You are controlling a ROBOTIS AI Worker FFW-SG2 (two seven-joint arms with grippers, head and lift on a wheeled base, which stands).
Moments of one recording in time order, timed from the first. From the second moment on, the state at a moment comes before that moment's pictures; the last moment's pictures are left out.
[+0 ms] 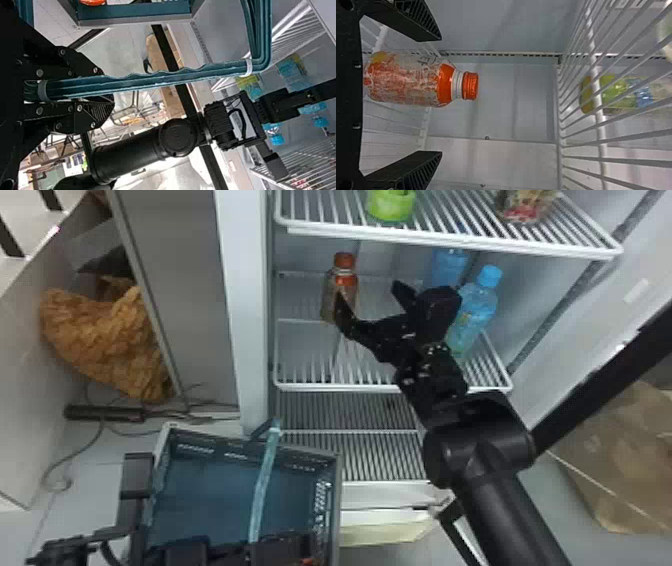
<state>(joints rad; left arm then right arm) 0.42 0.17 0.03 -2.11 0.70 1.24 -0.80 -0.16 -0.16 0.20 -1.45 -0.16 -0.02 0.16</state>
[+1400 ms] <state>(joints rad) 0.40 0.17 0.00 -2.08 0.71 1.22 -0.80 -0.39 -0.19 0.40 -1.19 -0.25 -0.09 0.12</state>
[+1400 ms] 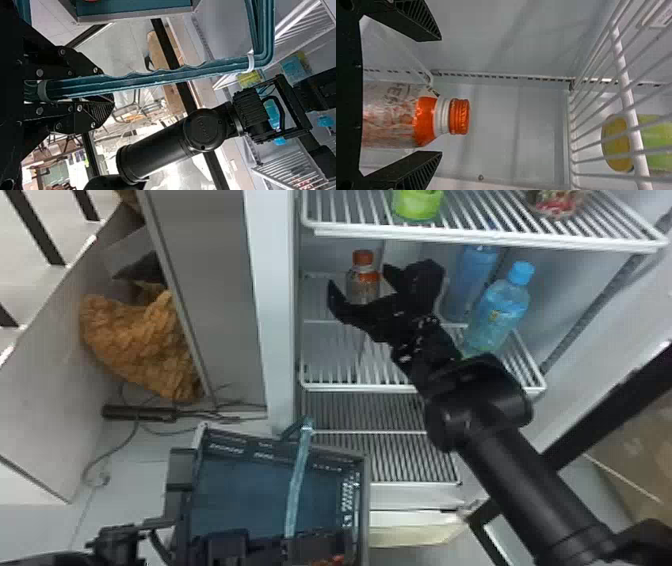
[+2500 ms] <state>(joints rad) 0.37 0.17 0.00 -2.06 0.73 1.20 -0.80 -0.46 -0.19 0.40 -1.13 -0.21 0.03 0.11</state>
